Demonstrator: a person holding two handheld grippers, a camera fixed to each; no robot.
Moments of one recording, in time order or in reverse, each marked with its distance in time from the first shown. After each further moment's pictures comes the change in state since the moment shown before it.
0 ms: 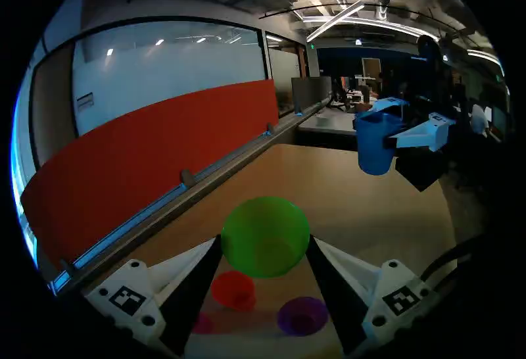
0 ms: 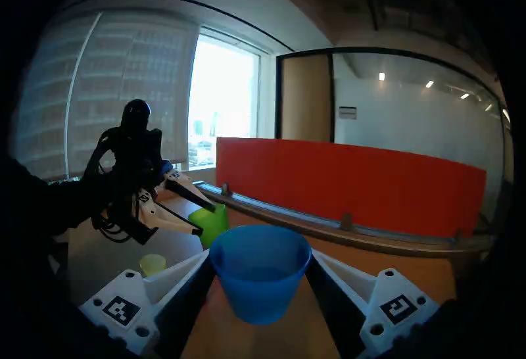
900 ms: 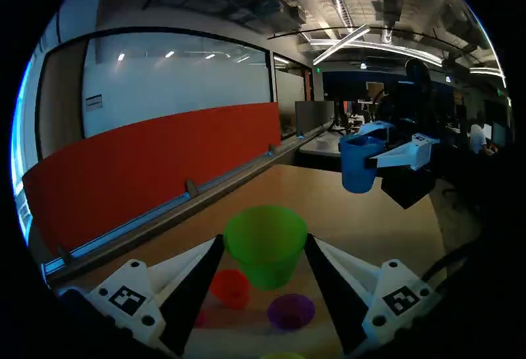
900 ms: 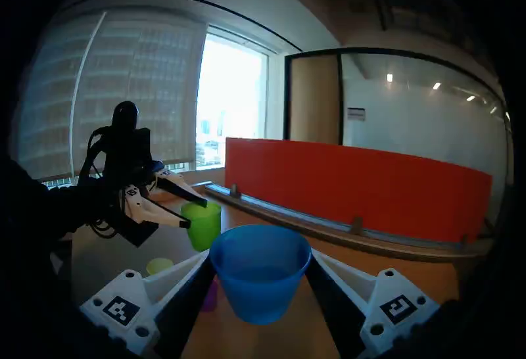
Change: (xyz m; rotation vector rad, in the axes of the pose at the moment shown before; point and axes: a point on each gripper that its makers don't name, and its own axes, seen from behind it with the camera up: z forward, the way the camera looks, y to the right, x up) left arm 0.001 0.002 -0.046 0.007 0.119 -0.064; right arm 0.010 -0.020 0.015 0.038 0.001 -0.013
